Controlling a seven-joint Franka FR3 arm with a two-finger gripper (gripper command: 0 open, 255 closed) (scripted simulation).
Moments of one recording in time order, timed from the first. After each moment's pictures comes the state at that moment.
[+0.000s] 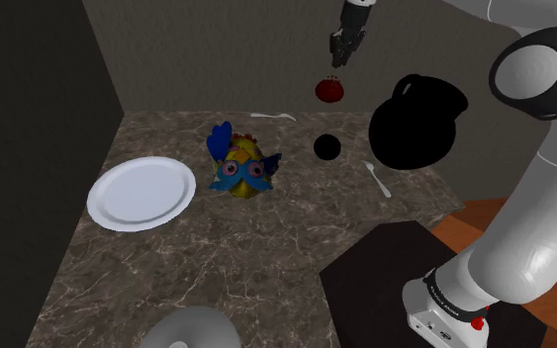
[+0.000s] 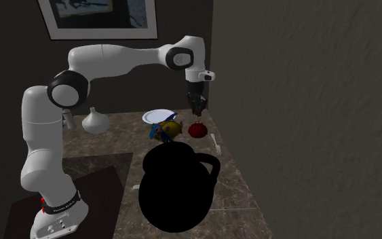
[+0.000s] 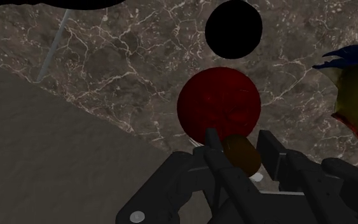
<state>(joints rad) -0.10 0.29 -0.12 -1.30 0.01 1.63 -0.23</state>
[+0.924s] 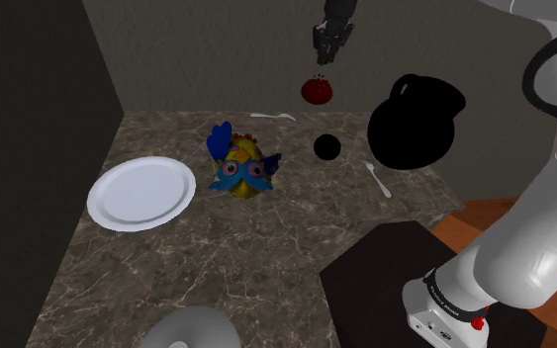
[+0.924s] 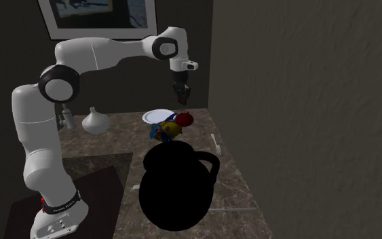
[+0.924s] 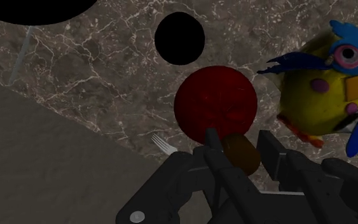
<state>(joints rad) 0.01 0.19 -0.06 -1.36 -0.01 1.59 -0.06</state>
